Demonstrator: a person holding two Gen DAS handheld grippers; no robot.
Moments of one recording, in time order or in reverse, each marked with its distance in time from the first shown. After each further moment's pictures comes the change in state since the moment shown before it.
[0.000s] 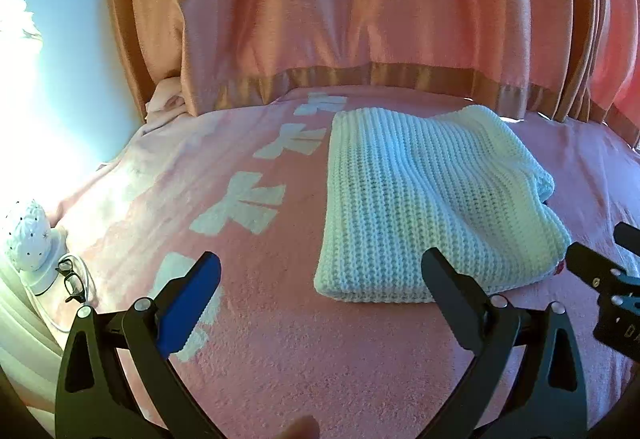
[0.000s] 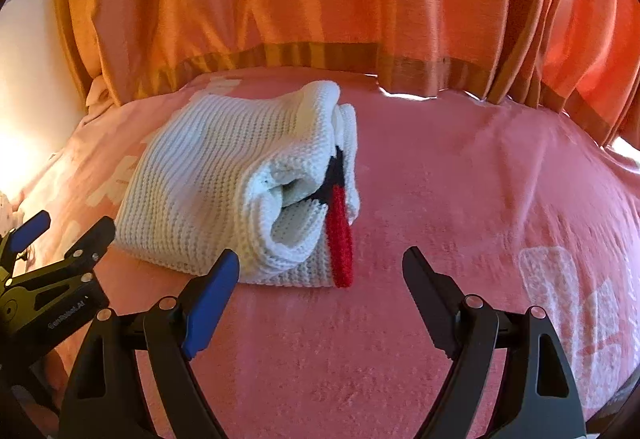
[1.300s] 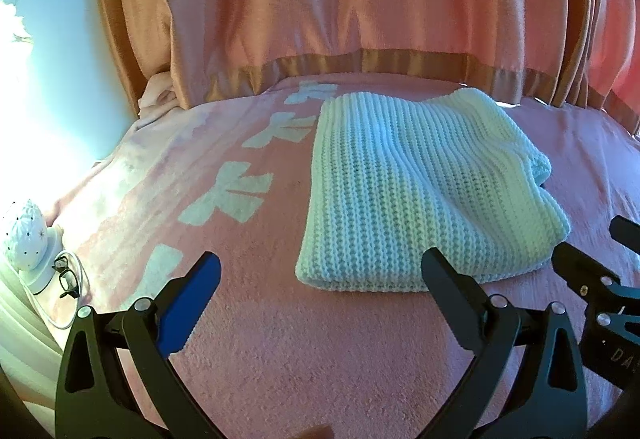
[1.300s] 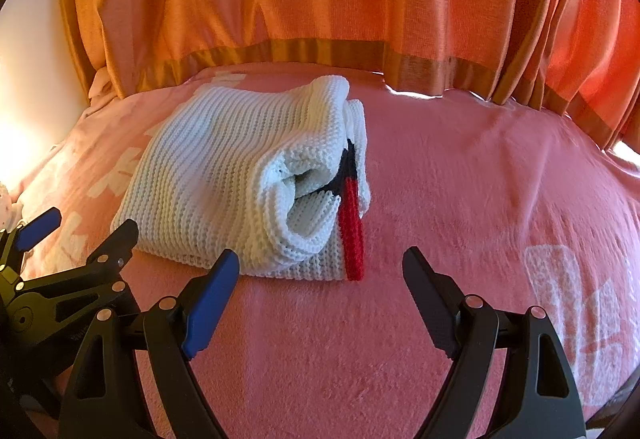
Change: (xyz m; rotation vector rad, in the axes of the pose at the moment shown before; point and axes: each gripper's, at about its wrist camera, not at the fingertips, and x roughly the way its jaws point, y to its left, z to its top) left arm 0.006 -0.011 -0.004 0.025 0.036 -0.005; right arm 0.001 0.011 -0.005 -0.008 -0.001 -0.011
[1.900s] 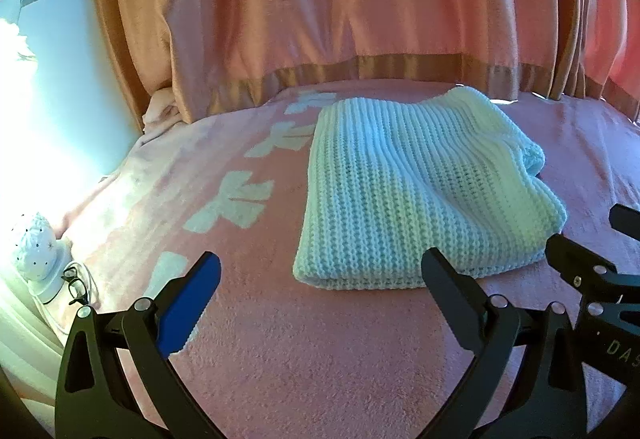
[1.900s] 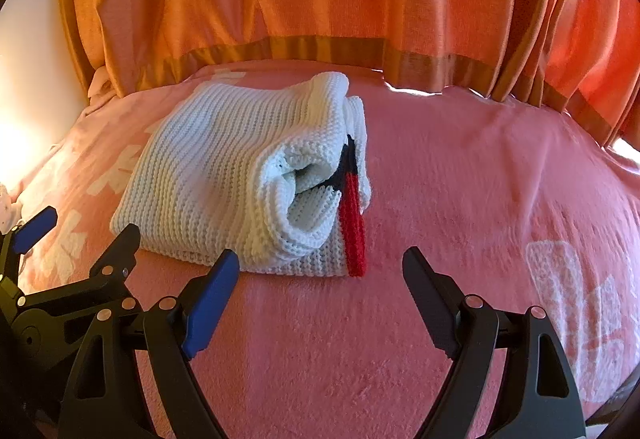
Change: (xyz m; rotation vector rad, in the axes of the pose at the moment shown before) left arm -0.007 -0.008 -0.007 0.043 -0.046 0.031; right arm 0.001 0.002 -0.005 0.006 0.003 -0.002
